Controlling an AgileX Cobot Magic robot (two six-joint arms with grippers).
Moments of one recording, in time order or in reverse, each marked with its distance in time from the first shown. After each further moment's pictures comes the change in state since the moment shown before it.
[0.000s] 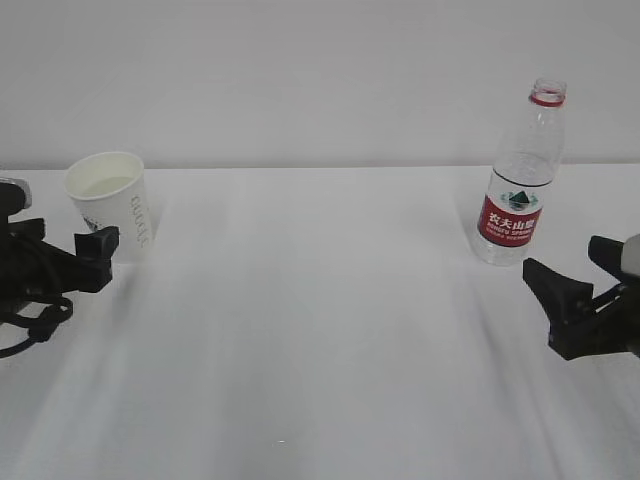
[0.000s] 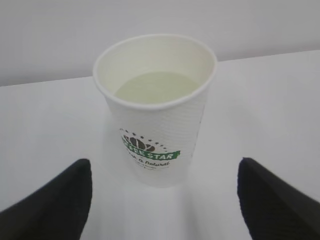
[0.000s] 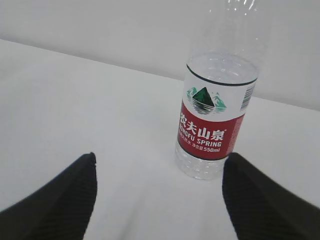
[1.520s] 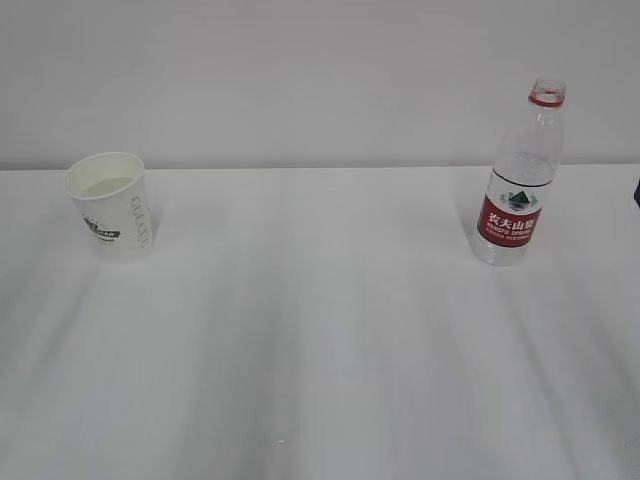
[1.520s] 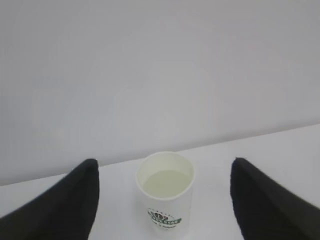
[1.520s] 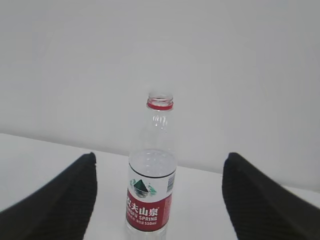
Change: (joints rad) left arm 0.042 -0.901 0.037 0.000 0.664 0.150; right arm 0.000 -0.685 0.042 0.130 0.406 -0.009
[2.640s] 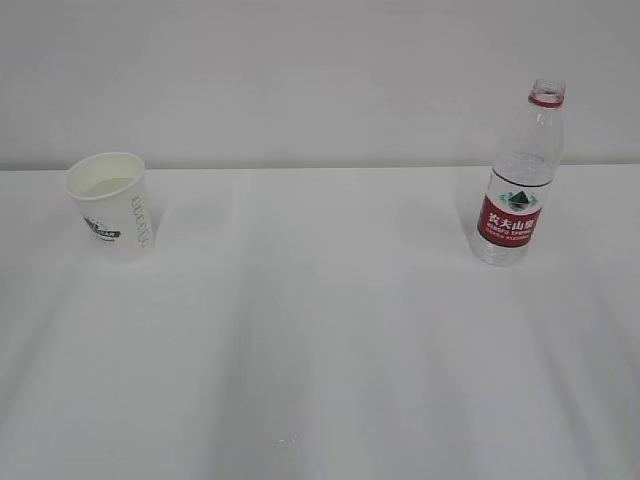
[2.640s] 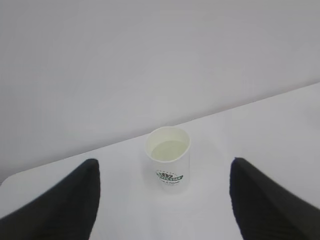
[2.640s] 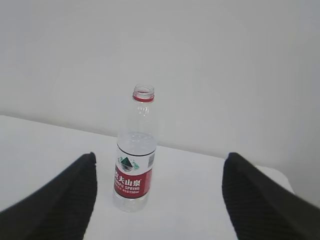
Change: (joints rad) left arm 0.063 -0.361 -0.185 0.094 0.663 0.004; right arm 0.000 -0.564 -0.124 0.005 0.777 -0.032
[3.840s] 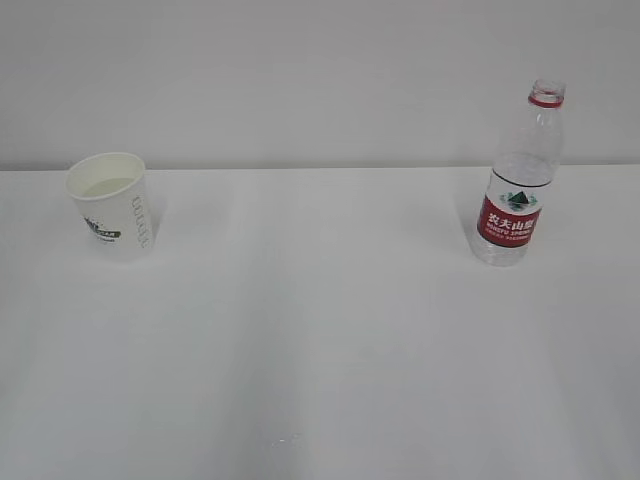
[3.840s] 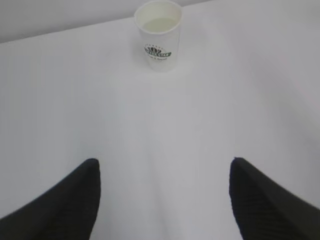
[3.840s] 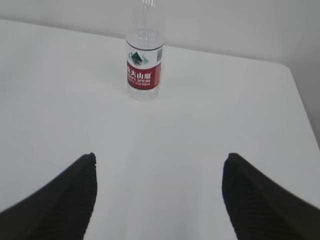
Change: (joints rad) left arm 0.000 -0.193 -0.065 0.104 0.629 -0.178; right arm 0.000 -0.225 -0.196 0.039 0.784 -0.002
